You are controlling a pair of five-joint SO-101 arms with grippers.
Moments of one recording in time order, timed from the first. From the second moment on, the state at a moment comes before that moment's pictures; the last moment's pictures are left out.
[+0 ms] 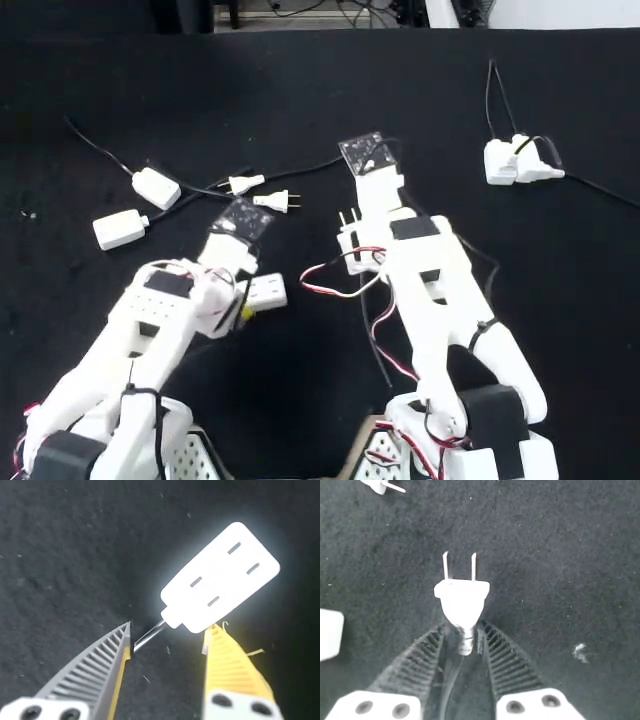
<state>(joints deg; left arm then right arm) 9.8 -32.3 65.2 43.3 -21.2 -10.2 -16.0 46.4 47.5 8.9</state>
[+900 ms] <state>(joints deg) 5.5 -42.4 56.7 58.2 -17.1 -14.4 -17.4 46.7 47.5 8.9</state>
